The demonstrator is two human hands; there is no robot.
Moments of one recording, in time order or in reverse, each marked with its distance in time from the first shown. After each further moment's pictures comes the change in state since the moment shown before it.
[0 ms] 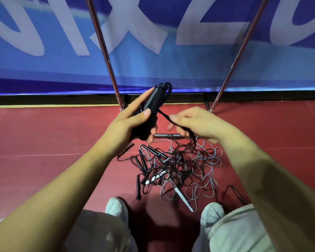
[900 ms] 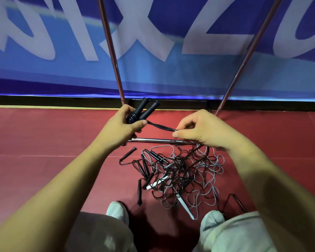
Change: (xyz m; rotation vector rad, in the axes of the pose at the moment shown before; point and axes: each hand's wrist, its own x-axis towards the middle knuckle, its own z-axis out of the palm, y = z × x) left_hand 0.003 -0.006 -0.044 0.637 0.384 -0.168; right_hand -0.017 -0.027 0.003 -0.345 0.065 -0.179
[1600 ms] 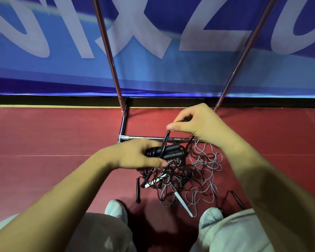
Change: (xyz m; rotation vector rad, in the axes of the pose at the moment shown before) left_hand -0.028 0.010 0.030 0.123 -0.759 0.094; right_hand 0.007 0.006 0.006 0.039 0.180 -0.070
